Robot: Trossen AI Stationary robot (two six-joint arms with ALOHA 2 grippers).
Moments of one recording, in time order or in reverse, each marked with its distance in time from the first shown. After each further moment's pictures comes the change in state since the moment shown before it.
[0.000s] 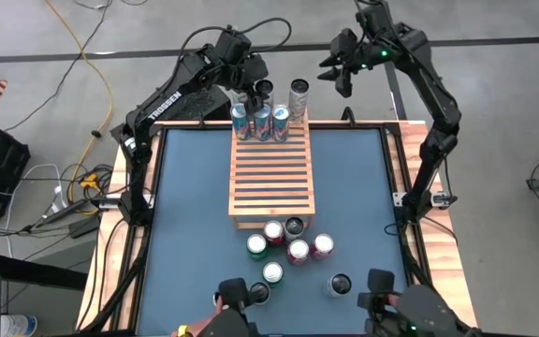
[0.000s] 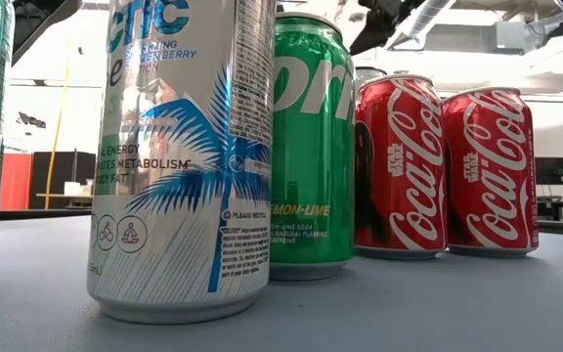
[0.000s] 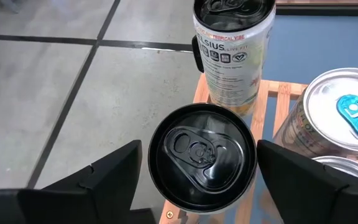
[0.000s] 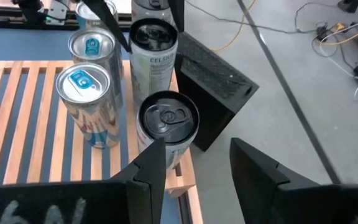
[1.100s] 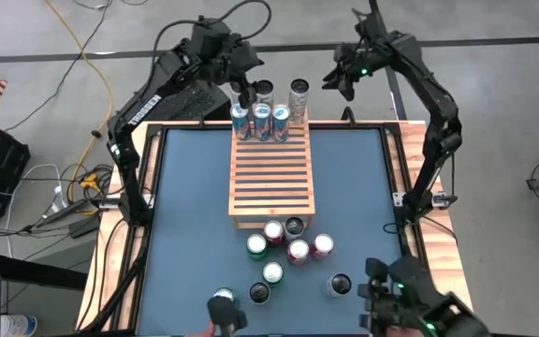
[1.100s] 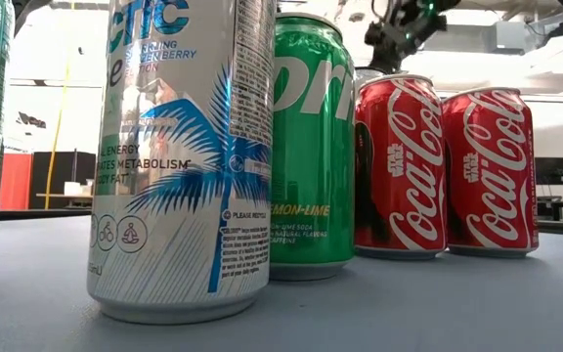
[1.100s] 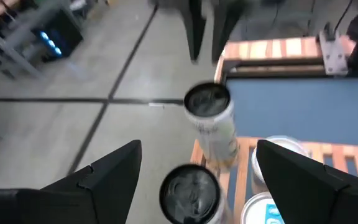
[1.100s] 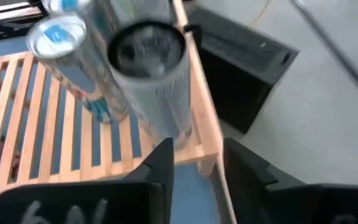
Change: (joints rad) left arm -0.026 -0.119 0.000 0.118 0.071 0.000; right arm -0.125 -0.010 -0.254 0.058 -0.177 0.016
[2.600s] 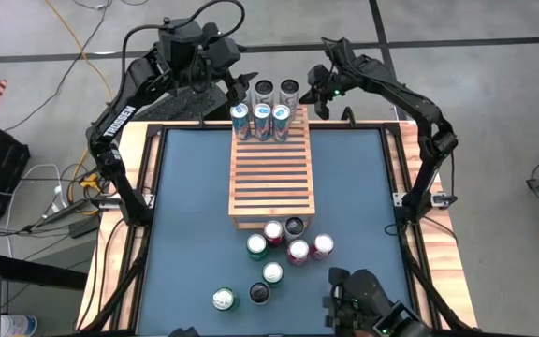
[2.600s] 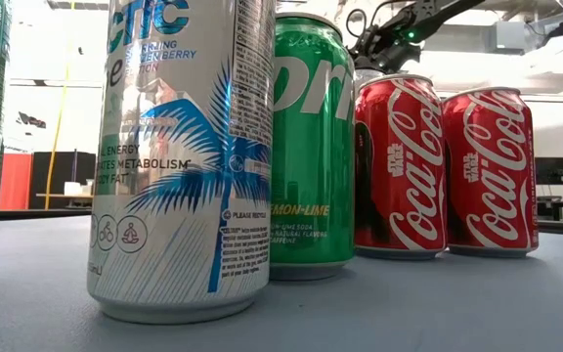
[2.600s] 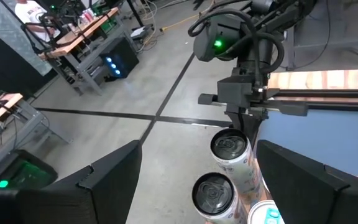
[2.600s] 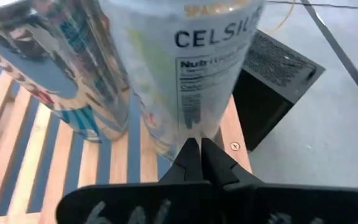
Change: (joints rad) left arm -0.102 -0.145 0.000 0.025 -0.262 -0.014; right arm 0.147 -0.003 -0.321 0.396 0.045 0.038
